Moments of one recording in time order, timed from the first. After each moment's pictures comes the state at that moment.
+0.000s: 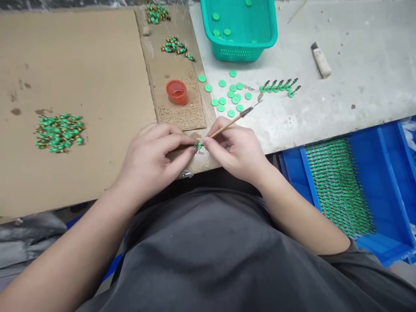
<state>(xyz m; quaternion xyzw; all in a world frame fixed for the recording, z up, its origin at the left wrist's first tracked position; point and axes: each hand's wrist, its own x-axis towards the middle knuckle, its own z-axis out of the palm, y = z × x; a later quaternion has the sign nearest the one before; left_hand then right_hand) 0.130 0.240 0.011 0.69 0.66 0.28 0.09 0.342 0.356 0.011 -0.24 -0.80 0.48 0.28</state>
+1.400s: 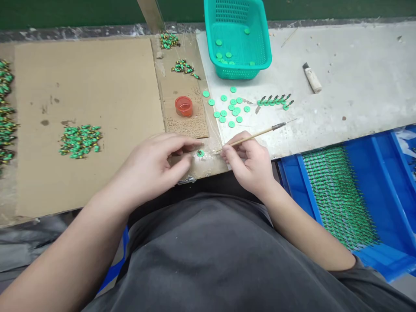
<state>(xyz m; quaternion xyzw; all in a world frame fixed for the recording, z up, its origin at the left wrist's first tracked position) 0.123 0.242 0.035 0.67 0.67 0.26 0.19 0.363 0.342 0.007 -0.30 -0.74 0.49 0.35</state>
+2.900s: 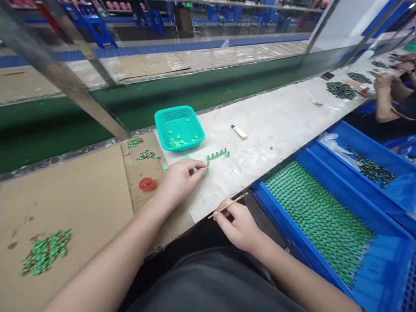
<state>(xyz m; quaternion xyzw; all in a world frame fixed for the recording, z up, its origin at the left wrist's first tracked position) 0.194 0.398 0.051 0.71 0.61 0.30 0.19 0.431 0.320 0.014 -0.38 -0.71 0.45 0.38</state>
